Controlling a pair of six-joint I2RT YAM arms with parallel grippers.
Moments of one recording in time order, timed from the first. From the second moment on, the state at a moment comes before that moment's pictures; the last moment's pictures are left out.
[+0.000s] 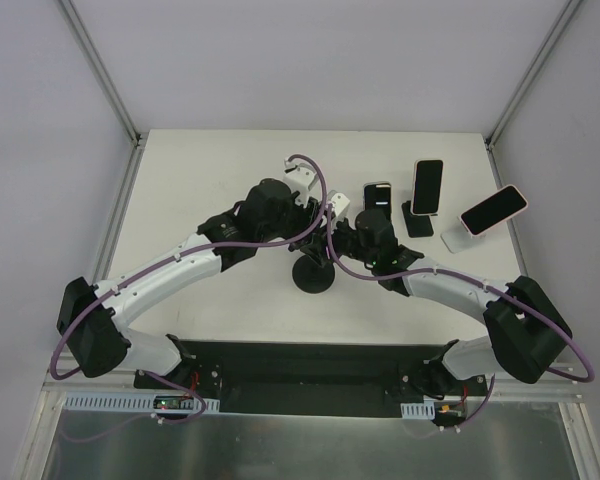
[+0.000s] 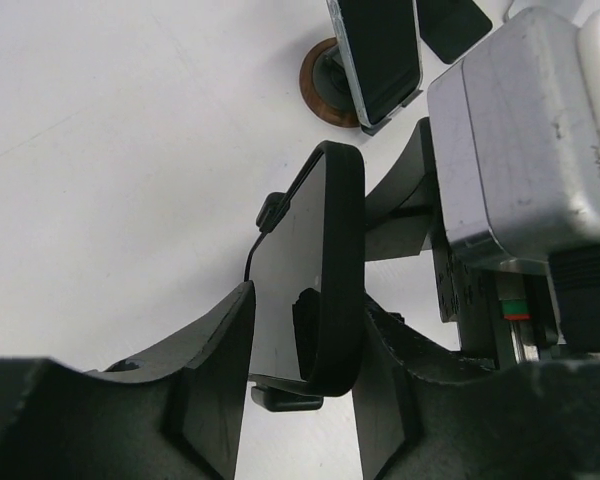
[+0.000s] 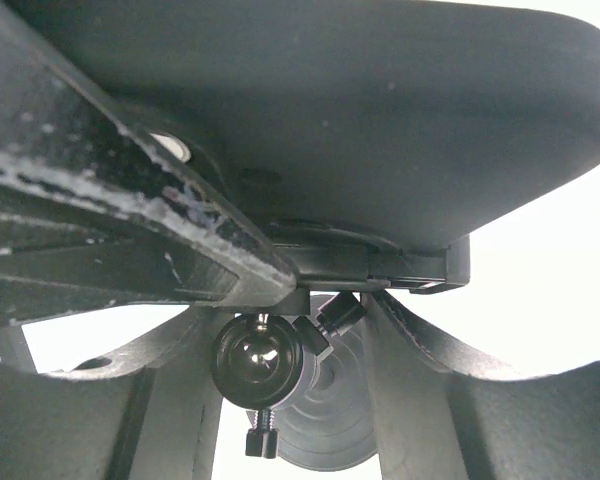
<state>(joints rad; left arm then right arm) -0.82 1.35 1.16 -0.33 -0.09 -0.23 0.75 1.39 0.73 0.34 -0.27 0.06</state>
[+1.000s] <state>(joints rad) -0.82 1.36 1.11 -0.21 -0.11 -0.16 0.76 1.39 0.72 0.33 -0.27 0.01</state>
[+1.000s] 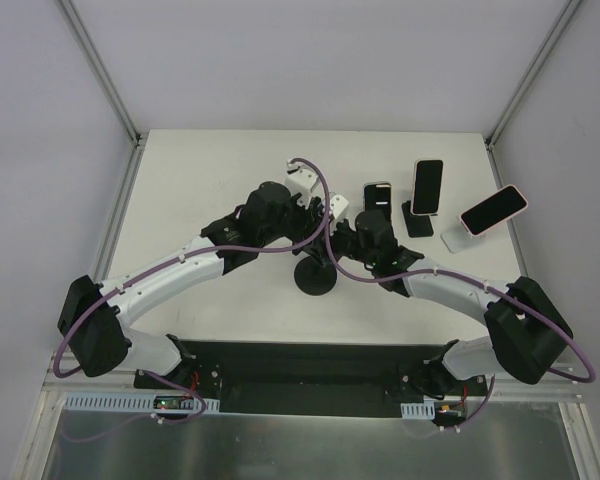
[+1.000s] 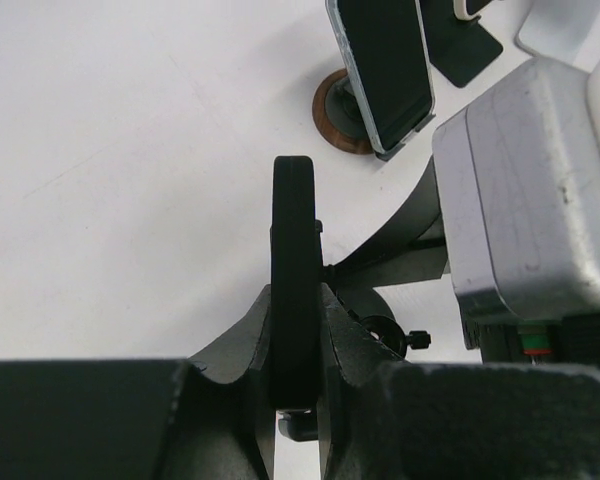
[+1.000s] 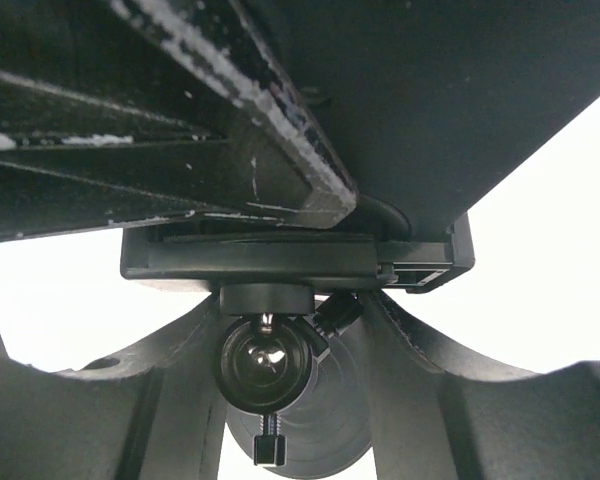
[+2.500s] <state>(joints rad) -0.52 1.21 0.94 -0.14 0.47 -0.13 0.79 1.33 0.68 0.30 -0.32 -0.05</state>
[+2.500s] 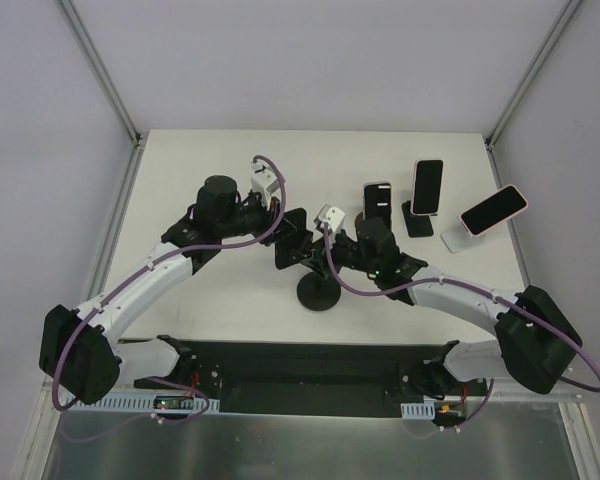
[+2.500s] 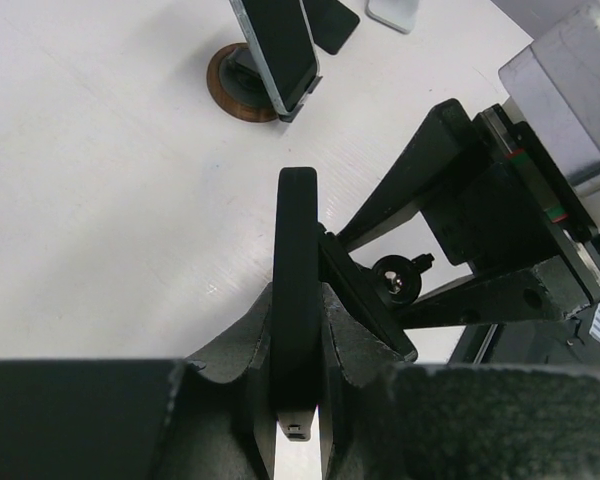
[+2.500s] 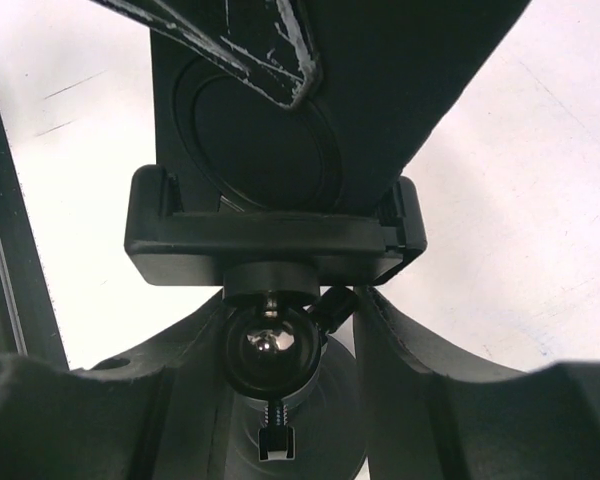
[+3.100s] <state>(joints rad) -0.46 0.95 0.83 -0.26 0.34 -0.18 0.80 1.30 0.66 0.29 -0.27 -0.04</state>
